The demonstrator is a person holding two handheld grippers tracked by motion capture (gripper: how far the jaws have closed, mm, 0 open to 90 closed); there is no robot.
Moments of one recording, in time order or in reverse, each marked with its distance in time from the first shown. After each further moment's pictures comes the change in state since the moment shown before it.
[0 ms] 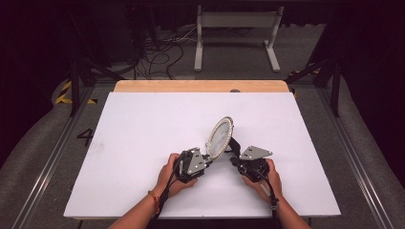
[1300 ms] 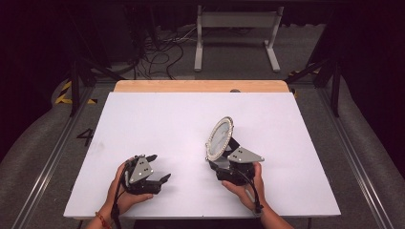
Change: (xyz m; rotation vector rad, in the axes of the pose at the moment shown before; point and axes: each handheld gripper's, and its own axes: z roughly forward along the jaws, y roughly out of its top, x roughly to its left) left arm 0.026 -0.079 -0.107 0.021 0.097 -0.185; right arm 0.047 0.031 0.002 -0.194 0.007 0.120
